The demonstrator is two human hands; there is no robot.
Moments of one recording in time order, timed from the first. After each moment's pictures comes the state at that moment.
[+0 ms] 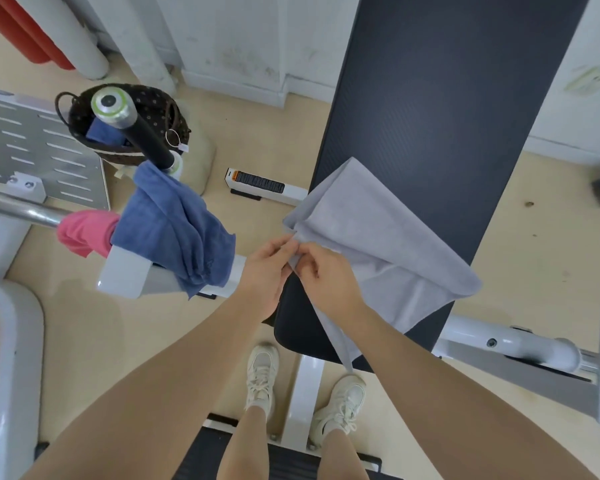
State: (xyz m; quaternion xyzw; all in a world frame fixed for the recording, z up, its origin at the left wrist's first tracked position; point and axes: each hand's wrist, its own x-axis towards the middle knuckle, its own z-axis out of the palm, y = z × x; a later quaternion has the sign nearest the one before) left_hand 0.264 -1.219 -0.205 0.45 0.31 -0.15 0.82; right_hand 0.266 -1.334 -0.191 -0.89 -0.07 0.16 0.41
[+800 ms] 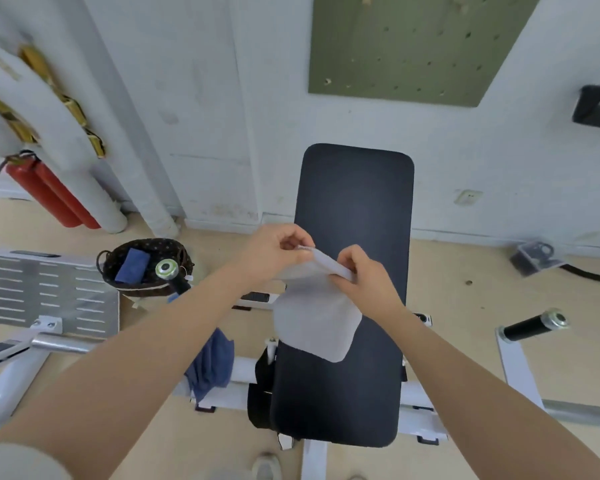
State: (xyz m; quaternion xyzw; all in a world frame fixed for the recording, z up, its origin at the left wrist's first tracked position) left_hand 0.335 -1.229 0.076 0.82 -0.09 -0.13 0.56; right_hand 0.305 -1.417 0.032 -0.93 -0.06 0.02 0.37
